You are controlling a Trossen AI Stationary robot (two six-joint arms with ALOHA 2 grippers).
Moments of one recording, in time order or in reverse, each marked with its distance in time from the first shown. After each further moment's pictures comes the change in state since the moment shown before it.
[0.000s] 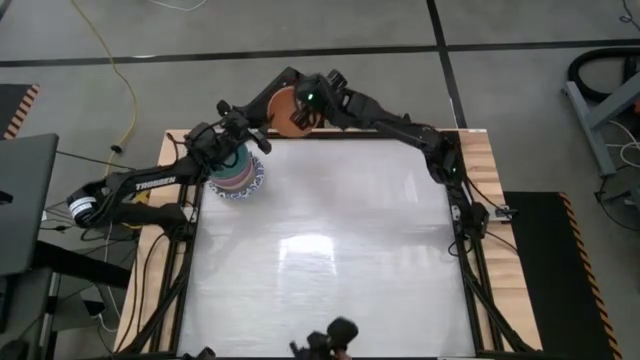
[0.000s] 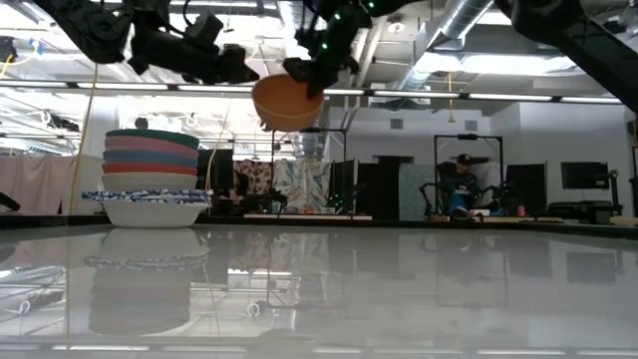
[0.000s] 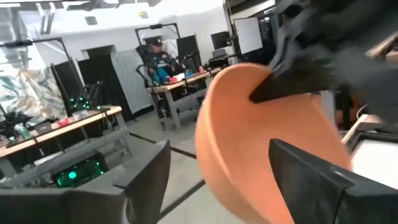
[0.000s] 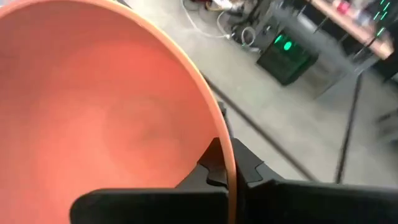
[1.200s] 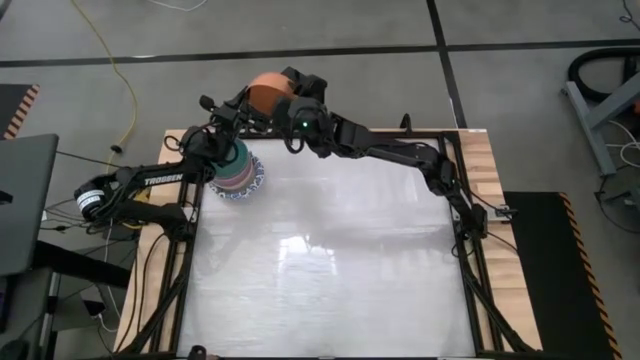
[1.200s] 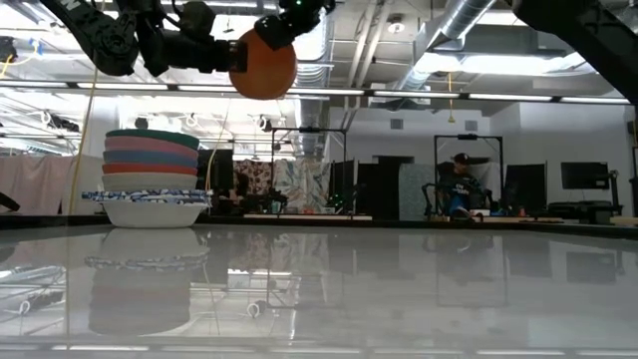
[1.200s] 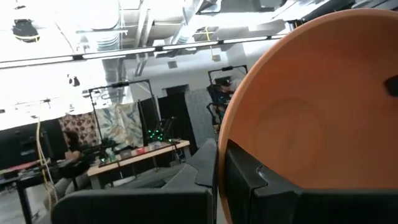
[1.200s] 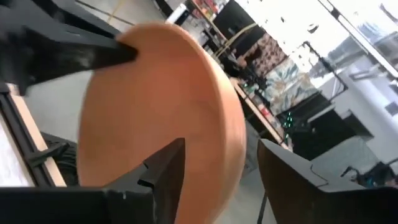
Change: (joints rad) left arm 0.017 0.091 0.001 0.395 -0.233 0.166; right arm 0.197 0.000 -0.001 0.436 0.309 -0.562
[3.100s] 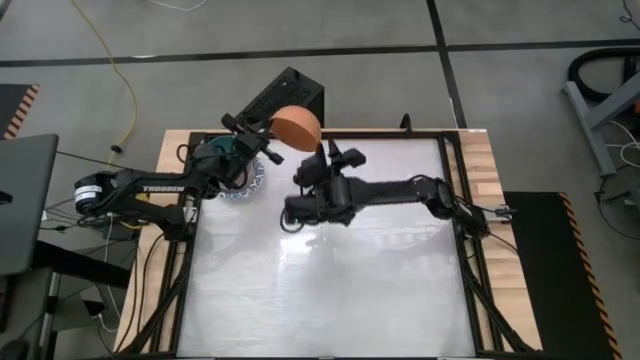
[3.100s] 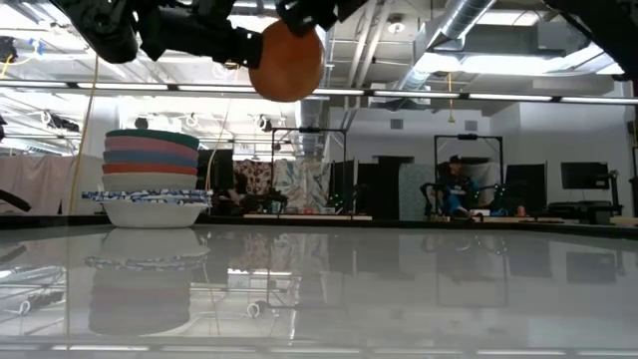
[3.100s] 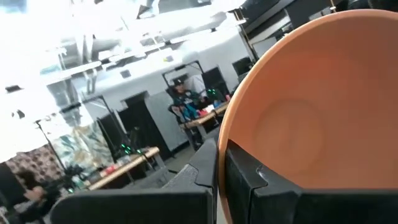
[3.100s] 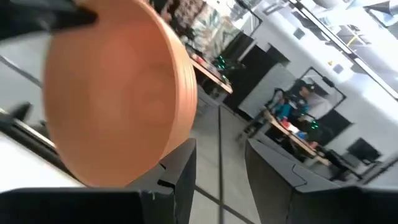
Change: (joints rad) left arm -0.303 -0.010 0.000 -0.084 -0.100 0.215; right arm 0.331 0.027 0.024 -1.147 0.703 1.315
